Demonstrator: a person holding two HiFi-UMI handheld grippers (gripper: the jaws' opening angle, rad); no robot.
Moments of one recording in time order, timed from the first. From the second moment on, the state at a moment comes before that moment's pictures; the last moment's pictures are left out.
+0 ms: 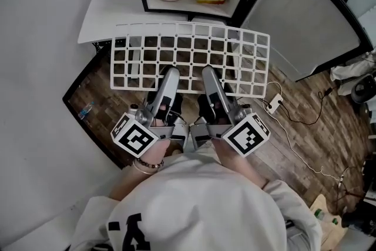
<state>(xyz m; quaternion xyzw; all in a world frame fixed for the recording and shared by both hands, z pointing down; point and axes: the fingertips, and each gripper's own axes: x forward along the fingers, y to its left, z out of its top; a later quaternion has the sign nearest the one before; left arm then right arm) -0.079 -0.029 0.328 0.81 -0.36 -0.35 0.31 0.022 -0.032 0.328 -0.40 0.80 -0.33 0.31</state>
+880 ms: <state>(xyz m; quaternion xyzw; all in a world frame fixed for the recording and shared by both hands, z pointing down) -0.095 0.071 0.328 0.82 -0.33 -0.35 0.32 0.007 0.074 0.328 -0.42 0.79 -0.31 0.32</state>
